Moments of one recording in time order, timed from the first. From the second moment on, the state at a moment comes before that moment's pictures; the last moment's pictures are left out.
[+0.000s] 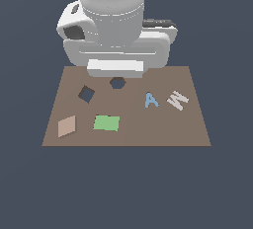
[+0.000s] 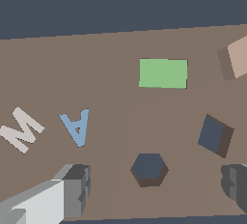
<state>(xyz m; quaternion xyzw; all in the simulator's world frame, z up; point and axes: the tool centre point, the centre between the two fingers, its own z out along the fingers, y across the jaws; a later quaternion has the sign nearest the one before) -0.007 -0.016 0.151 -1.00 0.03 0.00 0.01</state>
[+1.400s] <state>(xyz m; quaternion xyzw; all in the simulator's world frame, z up) 0.068 -0.078 0.099 -0.95 0.30 0.00 0.00</state>
